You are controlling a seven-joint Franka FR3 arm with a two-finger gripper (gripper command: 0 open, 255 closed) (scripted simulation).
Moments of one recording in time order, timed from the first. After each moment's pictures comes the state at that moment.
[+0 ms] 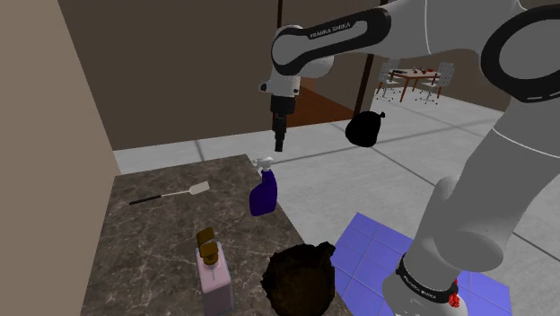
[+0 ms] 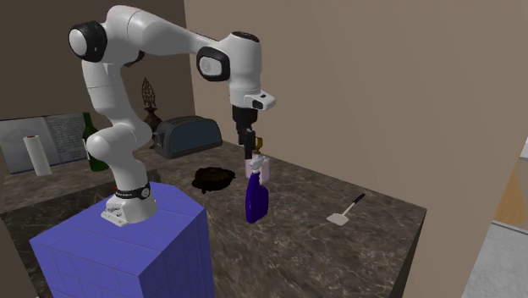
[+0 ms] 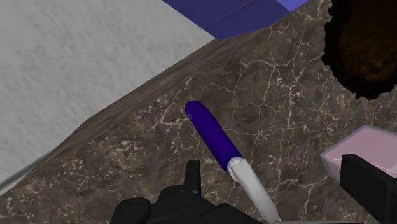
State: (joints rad) arm 0.12 -0.12 -0.16 -2.04 0.17 1.81 -0.70
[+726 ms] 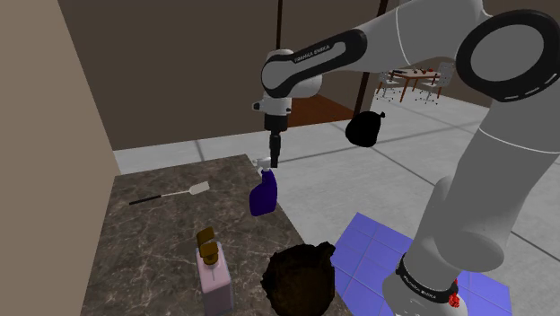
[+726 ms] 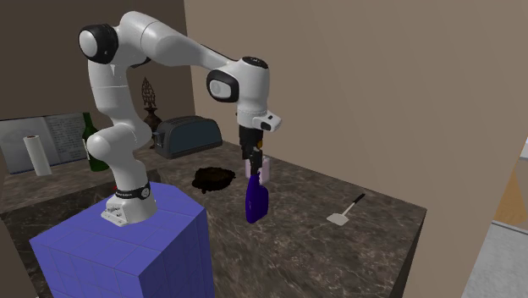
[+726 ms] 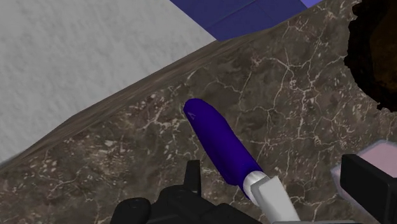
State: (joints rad) arm 0.14 -0.02 -0.15 -2.08 0.19 1.91 -0.78
